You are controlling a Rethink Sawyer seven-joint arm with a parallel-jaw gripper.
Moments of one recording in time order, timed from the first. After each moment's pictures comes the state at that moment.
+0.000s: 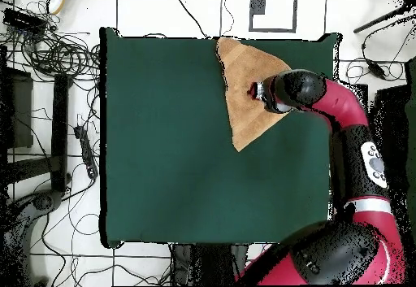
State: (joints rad) arm -0.67 -0.18 0.56 1.01 -0.38 0.92 1.43
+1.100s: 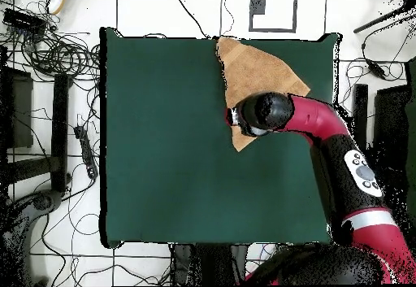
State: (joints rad) arm -0.62 -0.36 0.49 1.34 -0.38 0.83 1.43
